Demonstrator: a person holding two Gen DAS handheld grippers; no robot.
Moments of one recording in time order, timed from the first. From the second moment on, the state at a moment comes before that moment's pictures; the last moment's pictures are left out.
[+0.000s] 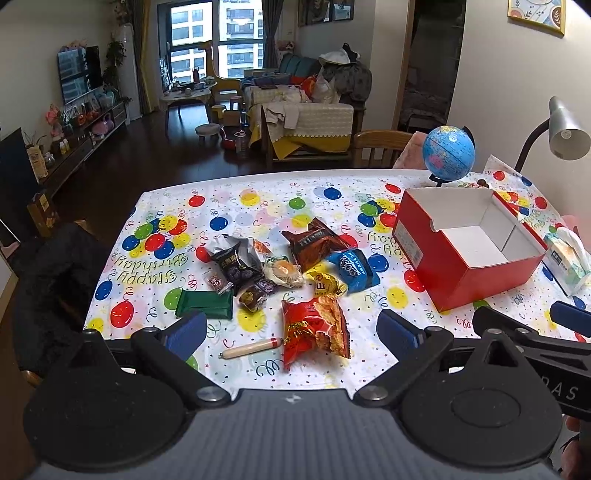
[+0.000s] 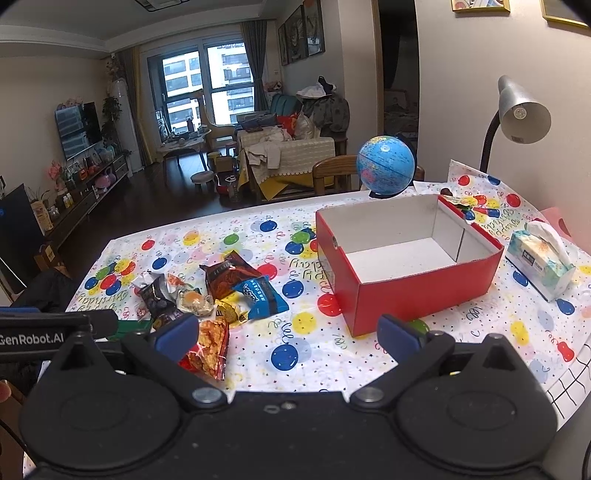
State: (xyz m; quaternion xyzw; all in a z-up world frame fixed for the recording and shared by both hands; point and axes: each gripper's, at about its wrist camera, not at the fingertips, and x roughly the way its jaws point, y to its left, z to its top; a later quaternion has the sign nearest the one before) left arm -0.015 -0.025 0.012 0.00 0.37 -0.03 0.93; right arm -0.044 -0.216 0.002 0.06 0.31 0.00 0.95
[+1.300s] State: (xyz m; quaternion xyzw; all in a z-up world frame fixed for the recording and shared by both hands) left arm -0.012 -0.020 0.013 -0.03 0.37 -0.04 0.93; right arm -0.042 -0.206 0.009 0.05 0.29 0.00 0.95
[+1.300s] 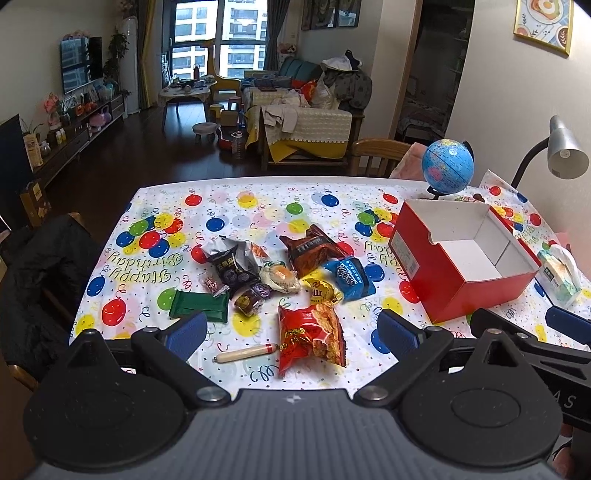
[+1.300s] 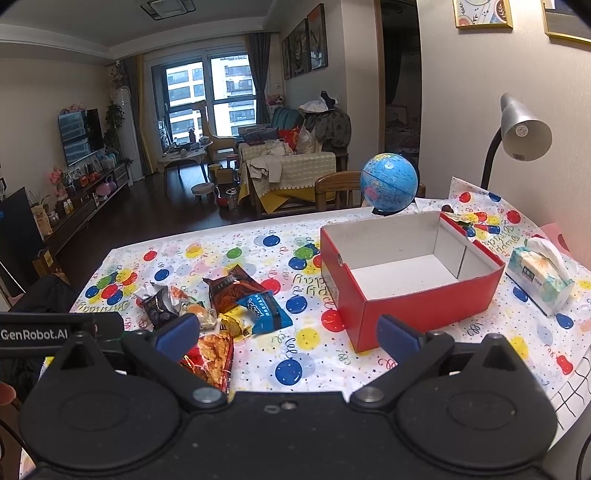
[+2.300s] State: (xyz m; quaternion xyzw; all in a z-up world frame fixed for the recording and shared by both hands) left arm 0.039 0.043 -0.042 -0.05 0.42 0.01 0.91; right arm 0.018 -0.173 -0.039 0.01 0.34 0.08 0.94
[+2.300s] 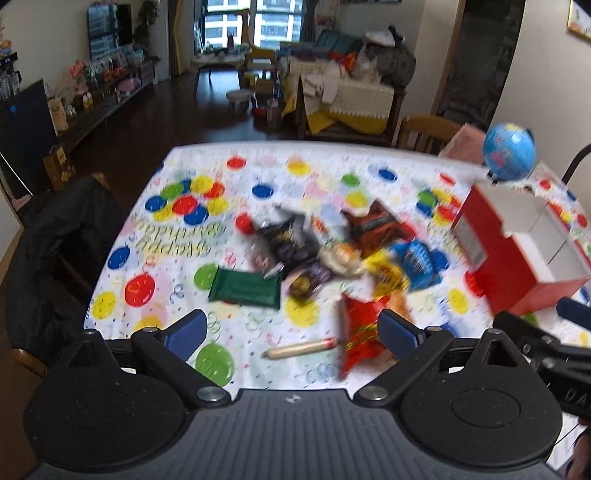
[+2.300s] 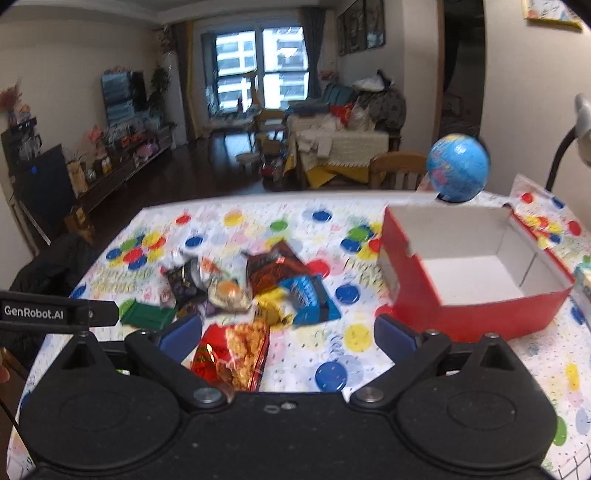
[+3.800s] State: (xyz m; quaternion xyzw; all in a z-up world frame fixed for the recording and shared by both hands) left arm 0.111 0.038 -0.159 0.10 0.50 -0.14 0.85; right arm 0.118 -0.125 -0.140 0.05 0.51 0.12 0.85
